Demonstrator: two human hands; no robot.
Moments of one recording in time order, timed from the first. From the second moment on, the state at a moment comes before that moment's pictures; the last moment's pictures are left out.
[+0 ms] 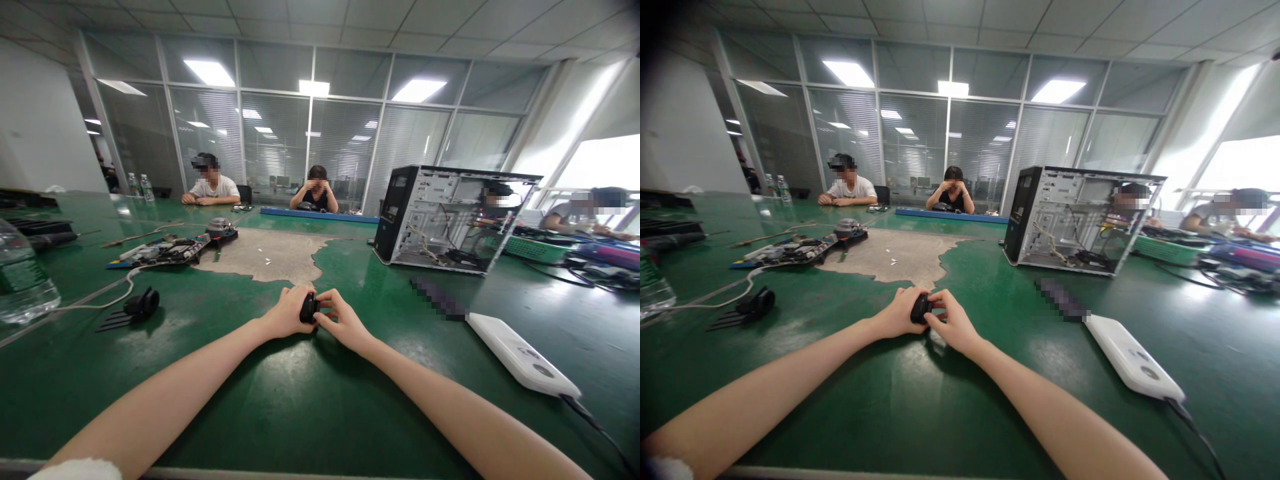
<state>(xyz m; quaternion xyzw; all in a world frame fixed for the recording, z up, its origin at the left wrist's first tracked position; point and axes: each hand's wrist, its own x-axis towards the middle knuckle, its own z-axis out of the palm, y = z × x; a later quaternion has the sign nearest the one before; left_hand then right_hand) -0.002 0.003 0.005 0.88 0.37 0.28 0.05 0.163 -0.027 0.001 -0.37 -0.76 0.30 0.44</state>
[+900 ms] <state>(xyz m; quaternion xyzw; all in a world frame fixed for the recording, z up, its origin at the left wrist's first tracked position) -0.003 0.005 0.002 0.88 0.36 0.30 0.04 0.165 -0.019 -0.003 -0.41 -0.70 0.34 0.47</state>
